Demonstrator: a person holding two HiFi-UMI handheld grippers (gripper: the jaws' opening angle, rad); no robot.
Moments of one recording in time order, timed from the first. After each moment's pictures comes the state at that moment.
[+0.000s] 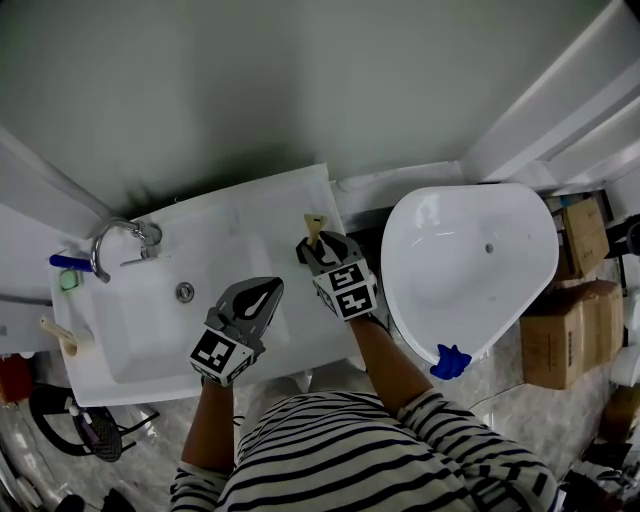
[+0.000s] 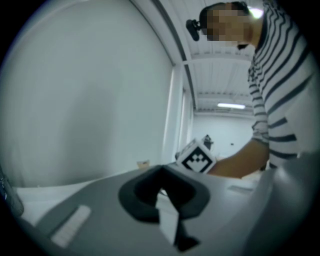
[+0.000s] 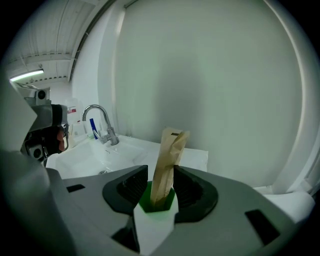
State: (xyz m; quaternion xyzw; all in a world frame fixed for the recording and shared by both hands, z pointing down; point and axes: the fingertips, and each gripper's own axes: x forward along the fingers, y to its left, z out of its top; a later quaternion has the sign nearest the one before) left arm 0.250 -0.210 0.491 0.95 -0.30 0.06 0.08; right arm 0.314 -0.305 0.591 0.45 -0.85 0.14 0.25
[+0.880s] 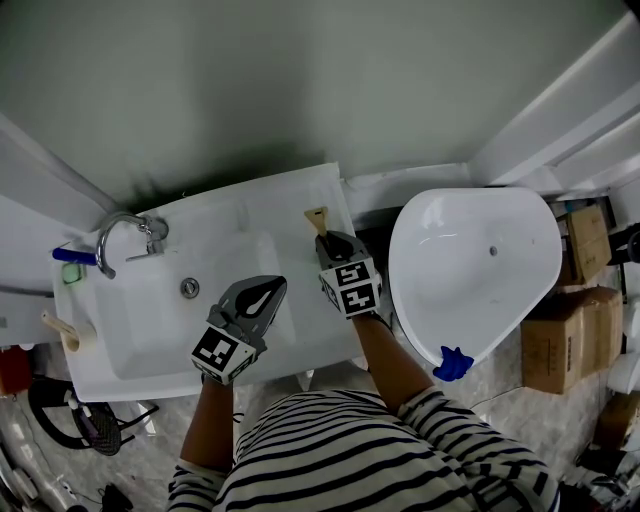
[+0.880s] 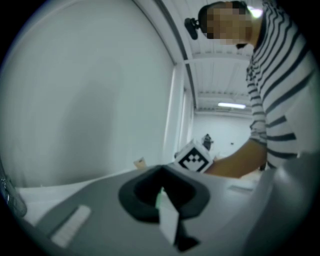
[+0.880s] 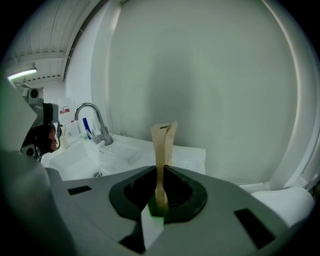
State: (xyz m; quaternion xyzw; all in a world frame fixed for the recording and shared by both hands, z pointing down) left arm 0.240 -0.214 0.492 0.95 -0.30 0.06 0.08; right arm 0.316 -0.317 0.596 0.47 -0.83 0.15 0.25
